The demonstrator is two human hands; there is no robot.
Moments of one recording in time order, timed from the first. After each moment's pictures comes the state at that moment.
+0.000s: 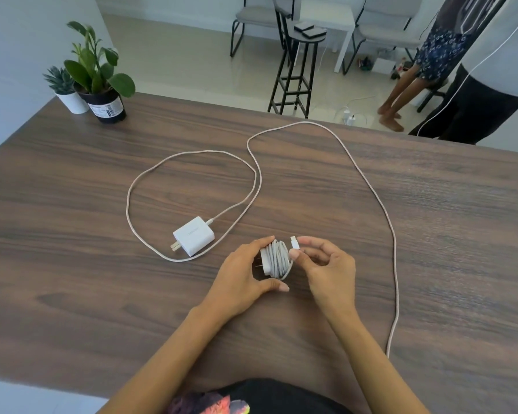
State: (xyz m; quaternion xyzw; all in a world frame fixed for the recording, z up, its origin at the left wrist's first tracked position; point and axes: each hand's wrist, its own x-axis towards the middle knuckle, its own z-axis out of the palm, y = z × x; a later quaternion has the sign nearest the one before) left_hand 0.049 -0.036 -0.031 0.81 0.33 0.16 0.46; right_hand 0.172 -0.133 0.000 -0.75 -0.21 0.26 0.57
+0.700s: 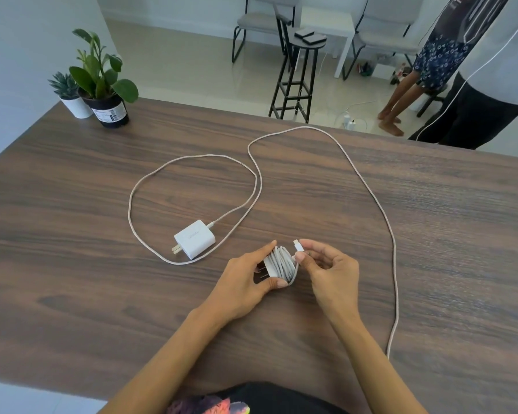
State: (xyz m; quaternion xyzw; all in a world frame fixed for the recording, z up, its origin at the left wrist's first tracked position) left_hand 0.049 -0.037 -0.020 0.82 0.33 0.11 0.46; right_hand 0.174 -0.135 0.003 -0.74 -0.20 0.26 0.59
